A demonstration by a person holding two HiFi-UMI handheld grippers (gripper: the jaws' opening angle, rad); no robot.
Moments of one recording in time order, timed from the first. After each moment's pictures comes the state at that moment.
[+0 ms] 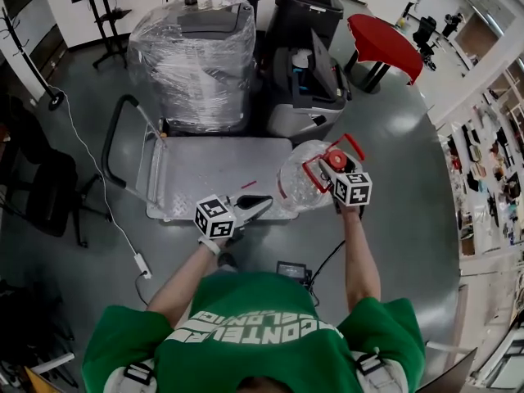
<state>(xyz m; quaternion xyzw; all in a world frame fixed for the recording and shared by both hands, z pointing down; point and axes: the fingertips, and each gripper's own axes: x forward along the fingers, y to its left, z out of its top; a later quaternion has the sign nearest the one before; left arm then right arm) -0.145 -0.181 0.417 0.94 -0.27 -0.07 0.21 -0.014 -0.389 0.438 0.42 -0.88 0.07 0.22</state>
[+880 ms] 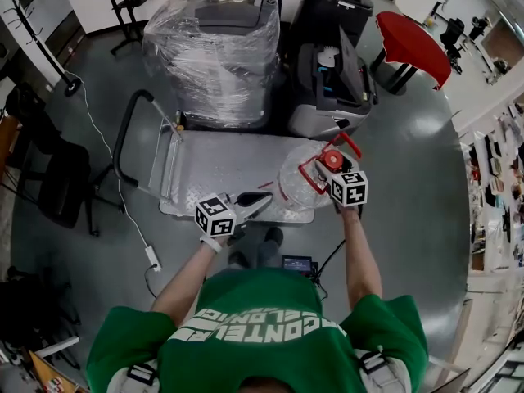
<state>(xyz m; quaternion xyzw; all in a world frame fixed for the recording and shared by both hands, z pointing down) -0.205 -0.242 0.436 0.91 -0.33 -0.07 0.24 -0.101 -0.441 0.484 0.34 -0.90 0.08 0.25</state>
